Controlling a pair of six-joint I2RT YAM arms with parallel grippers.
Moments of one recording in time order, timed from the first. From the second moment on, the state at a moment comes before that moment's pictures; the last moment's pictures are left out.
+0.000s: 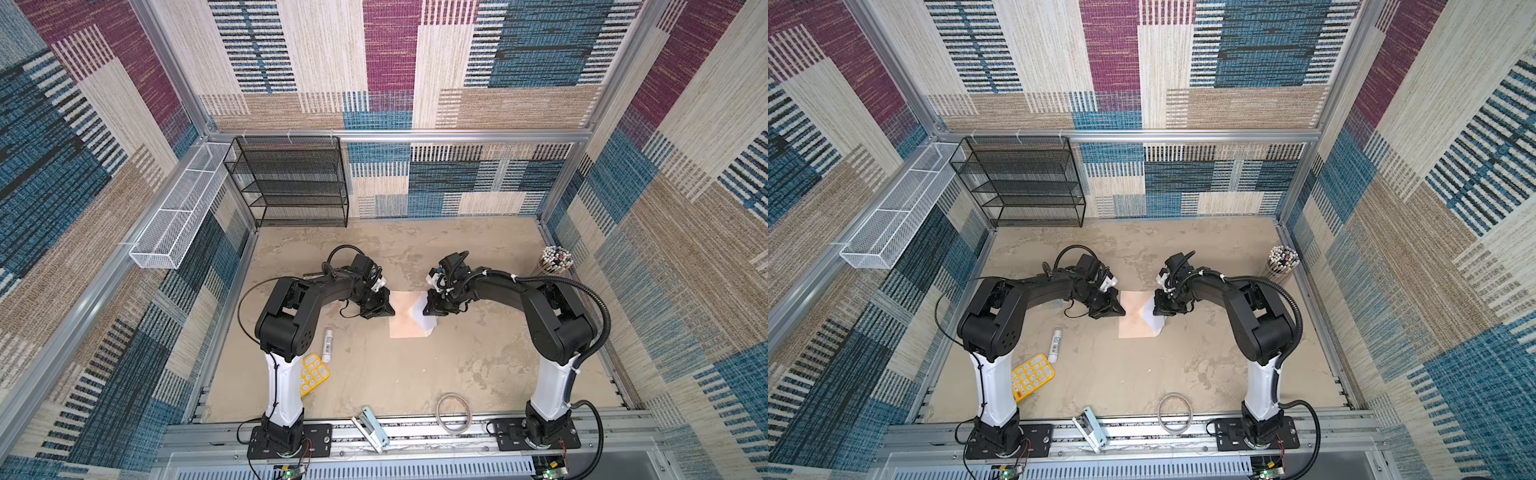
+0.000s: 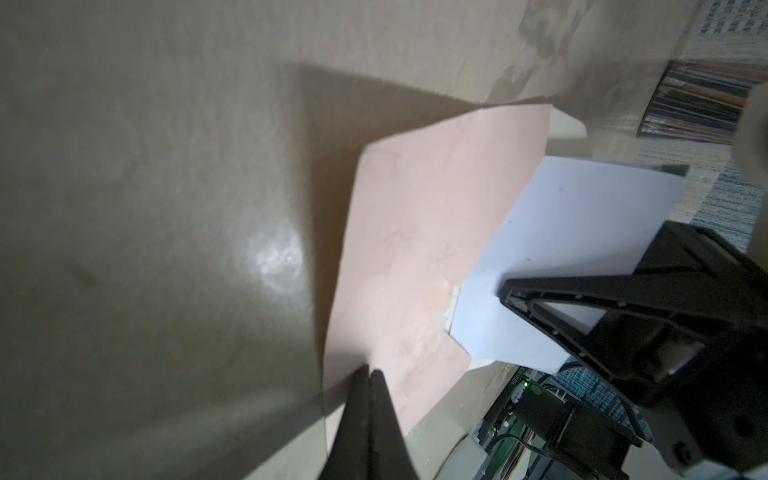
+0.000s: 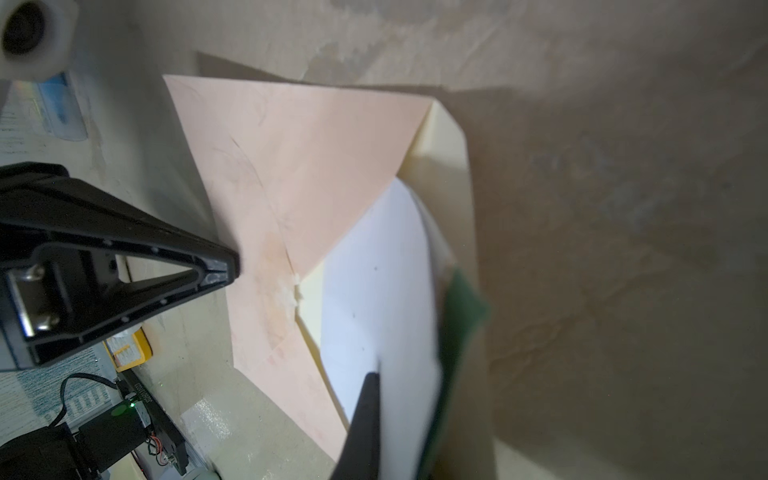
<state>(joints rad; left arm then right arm) -0.42 2.04 1.25 -0.48 0.65 -0.52 0.44 1.91 1.18 -0.49 -0.50 0.41</state>
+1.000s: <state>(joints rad) -0.42 2.03 1.25 -0.48 0.64 -0.49 0.44 1.83 1.14 -0.48 -0.50 0.44</state>
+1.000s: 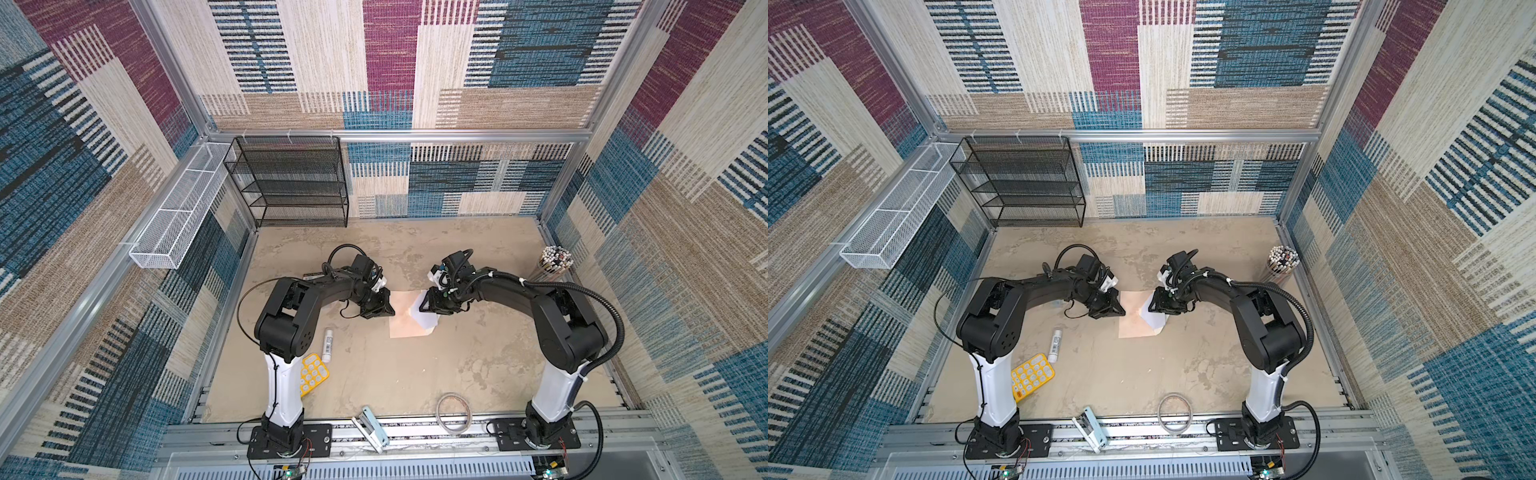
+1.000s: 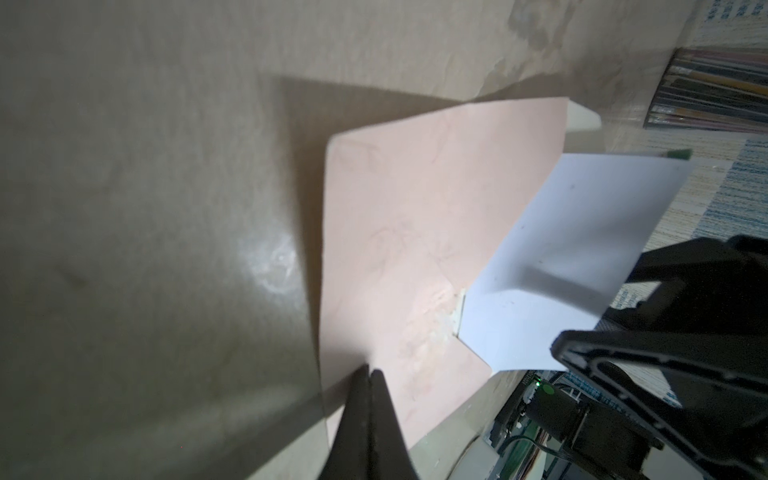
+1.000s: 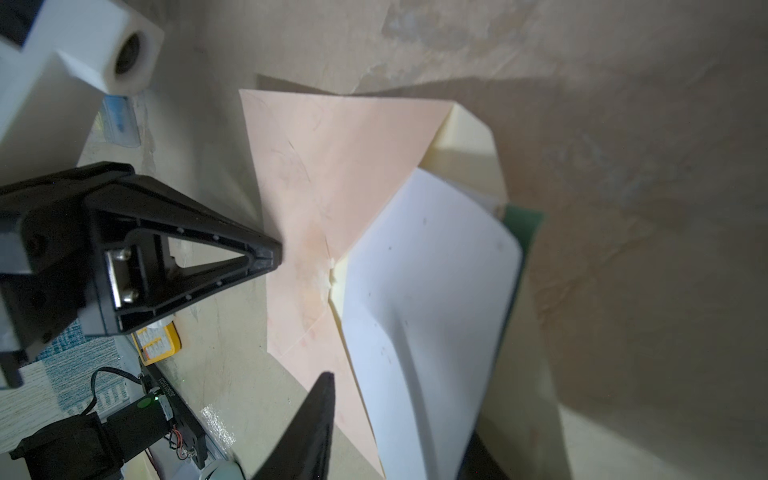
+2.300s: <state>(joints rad) -0.41 2.02 1.22 -0.44 0.66 -0.49 0.41 1.83 1.07 -0.42 -0.54 0.49</state>
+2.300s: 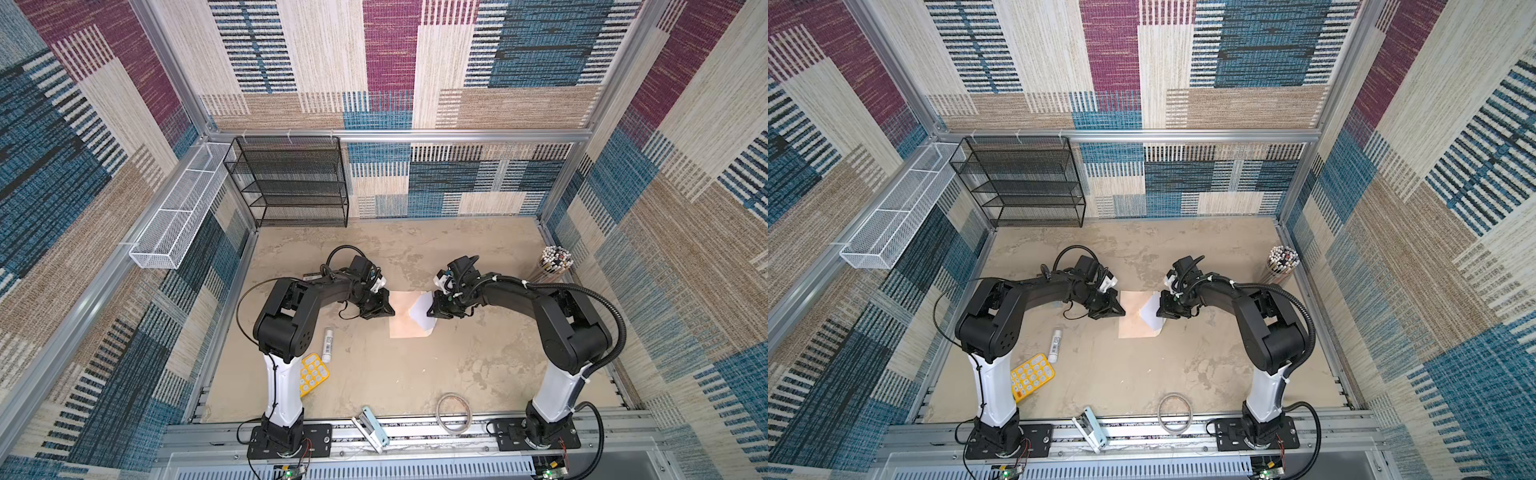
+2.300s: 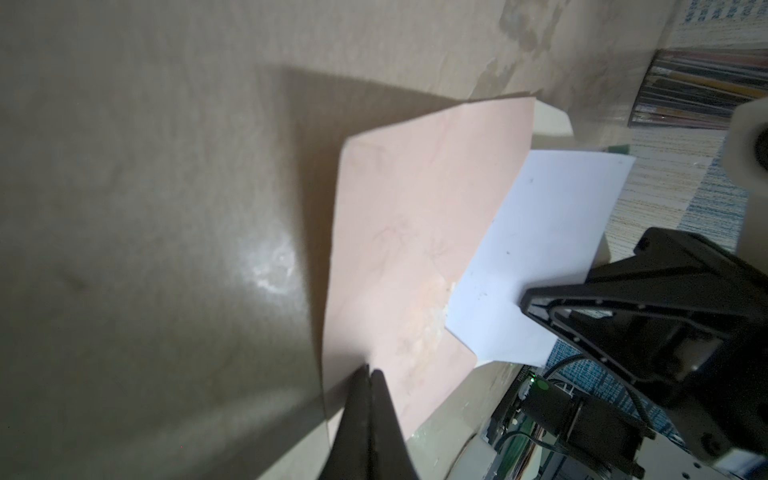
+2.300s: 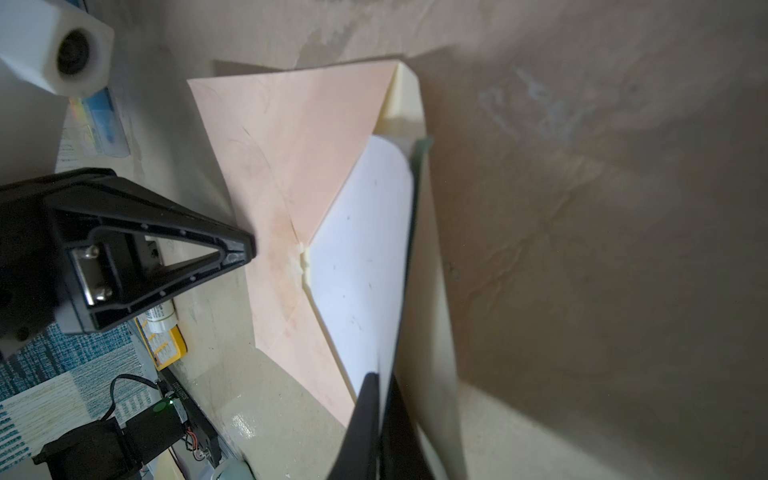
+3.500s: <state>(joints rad) -0.39 2.02 1.23 -0.54 0.71 -0.47 0.41 1.90 1.04 -0.29 -0.68 0.47</state>
